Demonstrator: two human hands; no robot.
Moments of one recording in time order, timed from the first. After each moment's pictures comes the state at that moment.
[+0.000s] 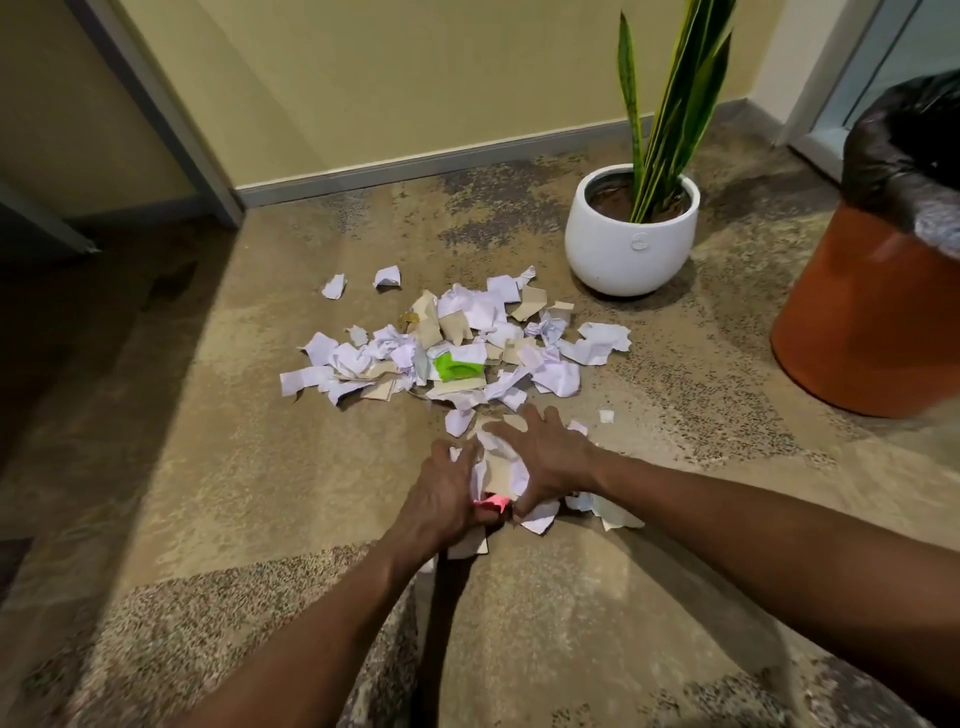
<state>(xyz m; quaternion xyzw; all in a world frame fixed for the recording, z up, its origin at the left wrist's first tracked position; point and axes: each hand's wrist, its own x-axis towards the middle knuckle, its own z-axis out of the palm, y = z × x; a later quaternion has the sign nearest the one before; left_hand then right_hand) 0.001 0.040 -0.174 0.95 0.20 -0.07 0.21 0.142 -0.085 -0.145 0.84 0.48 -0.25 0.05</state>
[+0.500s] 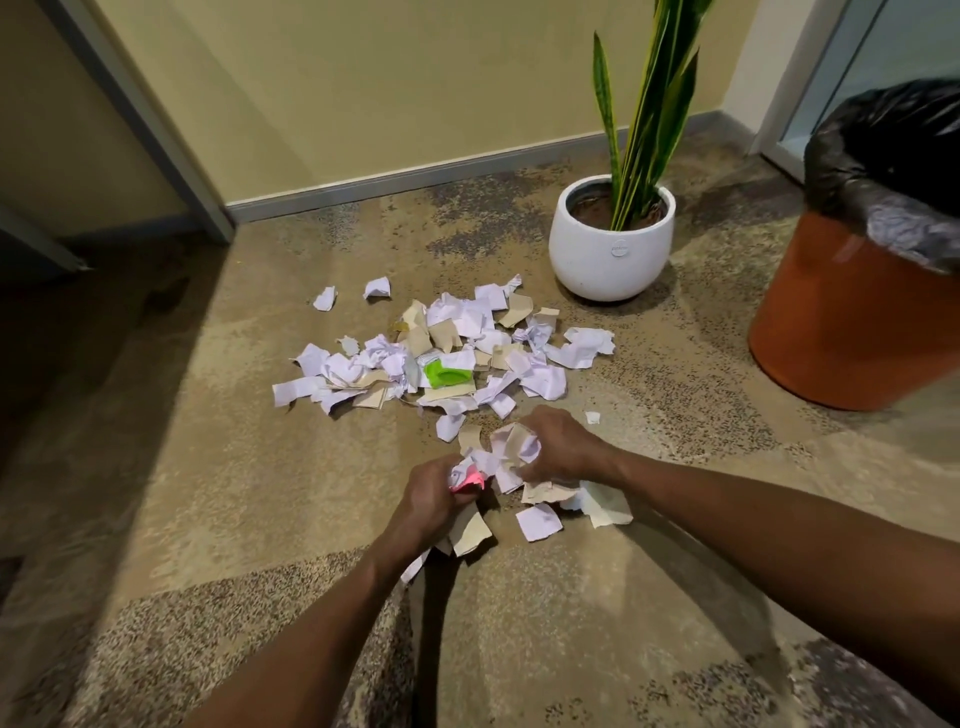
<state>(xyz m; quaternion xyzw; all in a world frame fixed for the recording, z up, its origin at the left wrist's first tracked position) 0.001 0.043 -0.173 0.89 0.26 0.00 0.38 0.156 -0.108 -0.142 0.86 0.39 -0.27 -0.22</state>
